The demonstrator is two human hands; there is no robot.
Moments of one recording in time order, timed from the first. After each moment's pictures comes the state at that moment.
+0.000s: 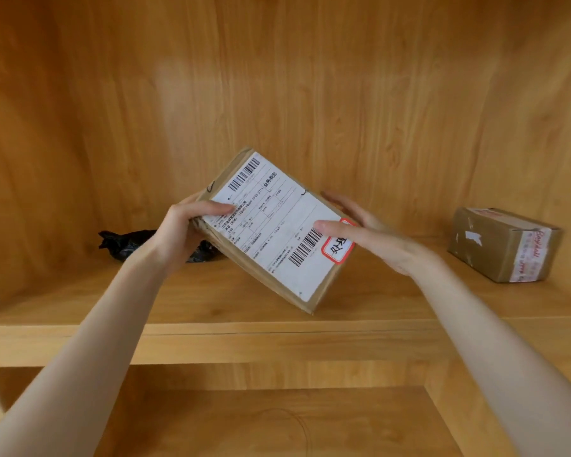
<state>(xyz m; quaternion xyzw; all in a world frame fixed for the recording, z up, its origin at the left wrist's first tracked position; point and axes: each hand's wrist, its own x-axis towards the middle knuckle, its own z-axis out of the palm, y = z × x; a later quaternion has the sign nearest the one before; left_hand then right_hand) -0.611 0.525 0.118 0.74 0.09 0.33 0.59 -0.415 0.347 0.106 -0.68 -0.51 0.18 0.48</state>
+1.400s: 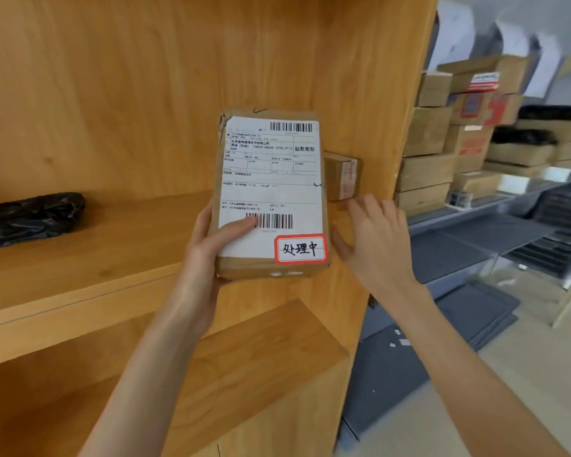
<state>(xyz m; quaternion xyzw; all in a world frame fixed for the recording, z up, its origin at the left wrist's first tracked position) -0.614 0.377 0.046 0.61 0.02 0.22 0.76 -0.499 0.195 0.033 -0.86 -0.22 -0.44 0.13</state>
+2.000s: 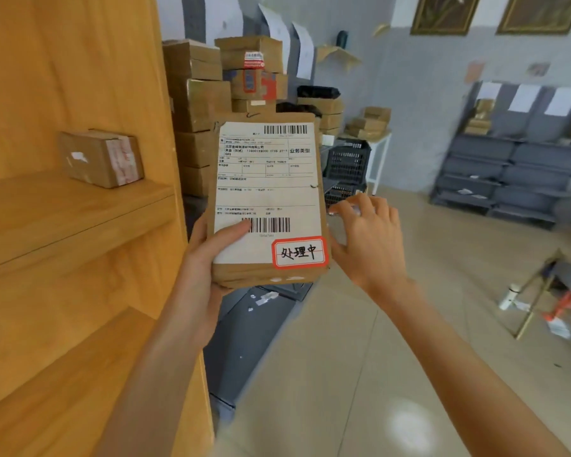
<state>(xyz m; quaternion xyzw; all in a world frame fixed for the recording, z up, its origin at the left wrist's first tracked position) -0.585 0.154 0.023 0.54 -0.15 -0.06 0.82 -0.584 -0.057 0.022 -0.91 0.04 -0.42 -0.03</state>
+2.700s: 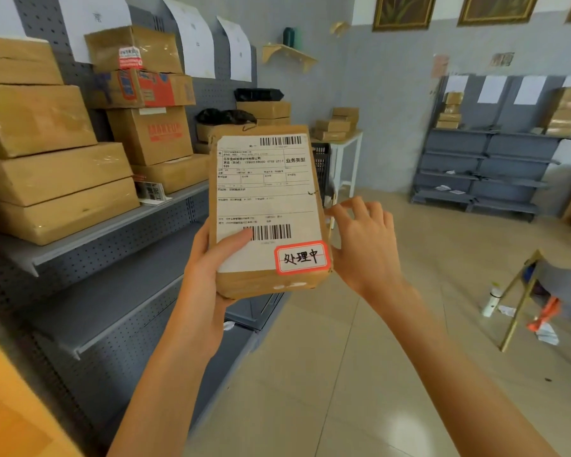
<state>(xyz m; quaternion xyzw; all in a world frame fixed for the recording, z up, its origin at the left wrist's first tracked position) -0.498 -0.165 0.019 0.55 -0.15 -0.08 0.82 -0.507 -0.365 0.017 -0.92 0.09 -0.37 -0.01</state>
